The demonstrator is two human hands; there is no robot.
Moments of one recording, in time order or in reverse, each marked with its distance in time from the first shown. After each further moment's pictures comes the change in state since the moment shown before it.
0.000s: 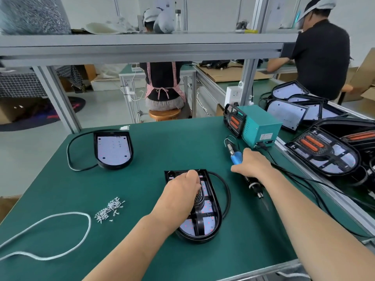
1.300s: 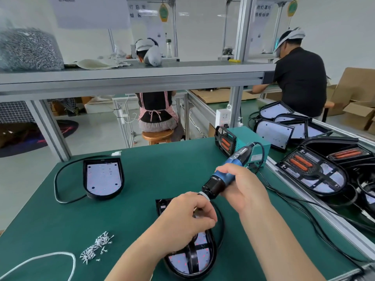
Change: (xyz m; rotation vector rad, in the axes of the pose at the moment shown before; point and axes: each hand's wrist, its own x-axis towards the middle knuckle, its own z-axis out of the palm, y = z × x) left_hand 0.009 0.037 -0.051 -0.558 -0.291 0.003; right_hand -0.080 -0.060 -0.040 1.987 -0.134 0.176
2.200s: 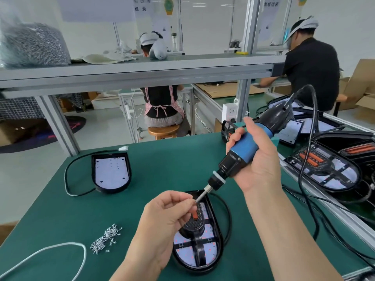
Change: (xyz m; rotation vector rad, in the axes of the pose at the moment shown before) left_hand -0.028 -0.015 0.003 -0.931 0.504 -0.337; right_hand -0.022 -0.029 0.027 0.404 -0.333 -0.282
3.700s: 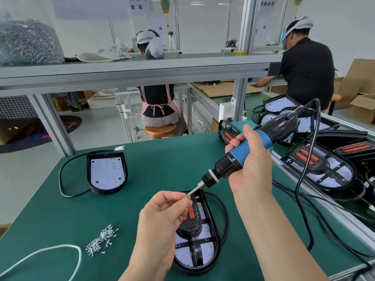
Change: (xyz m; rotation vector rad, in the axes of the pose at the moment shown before) left_hand 0.004 -0.015 0.003 -0.170 0.035 0.139; right_hand -0.003 0.014 -0.003 -0.125 0.198 -0.199
